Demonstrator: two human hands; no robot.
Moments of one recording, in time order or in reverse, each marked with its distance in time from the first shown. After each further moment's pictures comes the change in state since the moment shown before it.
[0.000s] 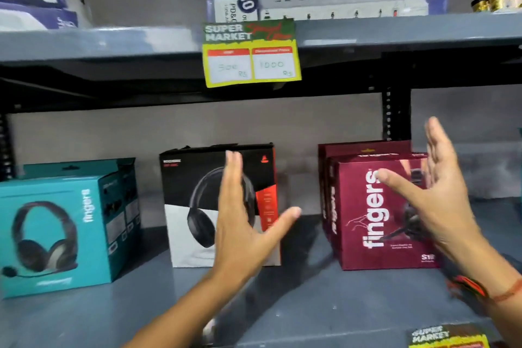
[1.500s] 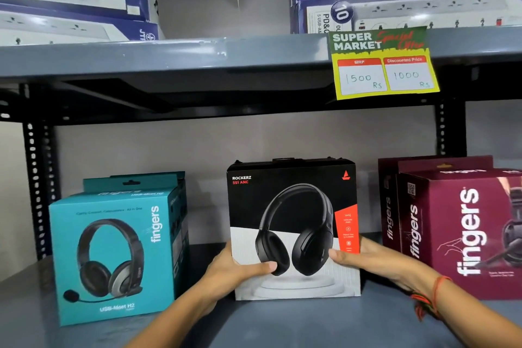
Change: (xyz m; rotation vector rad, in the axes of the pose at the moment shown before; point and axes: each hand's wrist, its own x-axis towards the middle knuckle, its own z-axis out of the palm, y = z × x) left_hand 0.001 -0.160 -0.113 -0.223 -0.522 -0.846; right_hand -0.034 0.047 0.171 -0.016 -0.808 0.622
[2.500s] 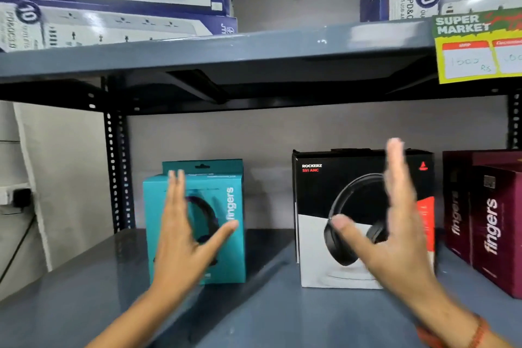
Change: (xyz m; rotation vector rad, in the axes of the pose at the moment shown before) left_hand -0.099 0.005 -0.135 0.485 0.742 0.592; right_hand -0.028 -0.115 0.138 -0.219 0.744 -0.887
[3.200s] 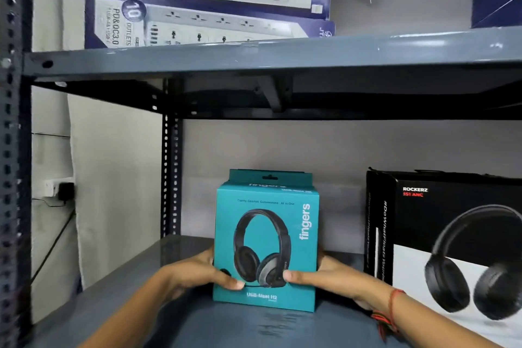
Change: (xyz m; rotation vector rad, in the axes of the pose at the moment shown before) left_hand 0.049 -0.151 -0.052 -0.375 -0.931 -0.665; right_hand -0.004 0.047 0.198 0.363 -0.980 0.726
